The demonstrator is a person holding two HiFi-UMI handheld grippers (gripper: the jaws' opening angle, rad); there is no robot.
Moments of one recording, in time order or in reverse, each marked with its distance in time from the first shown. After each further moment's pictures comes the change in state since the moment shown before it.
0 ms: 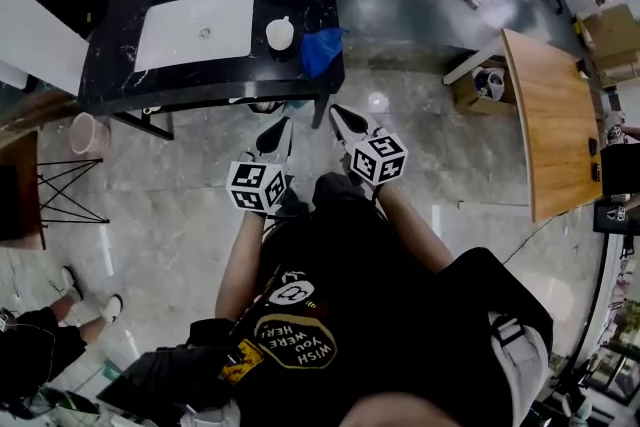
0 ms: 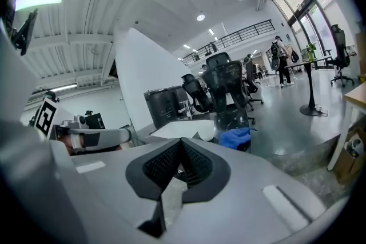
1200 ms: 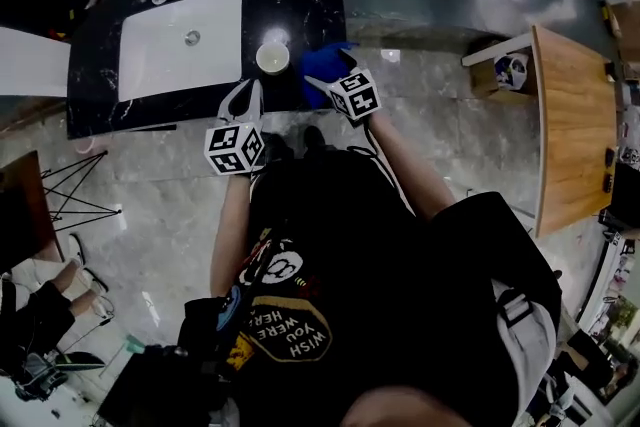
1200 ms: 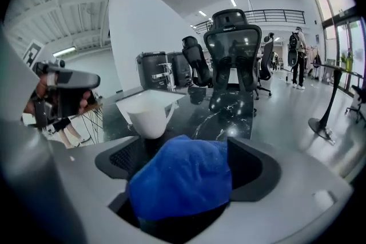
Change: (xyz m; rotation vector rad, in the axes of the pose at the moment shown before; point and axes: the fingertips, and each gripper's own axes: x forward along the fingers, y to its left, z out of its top) left arm 0.175 0.178 0.032 -0.047 0.077 0.209; right arm 0.234 -0.189 -0.023 -0.185 0.350 -0.003
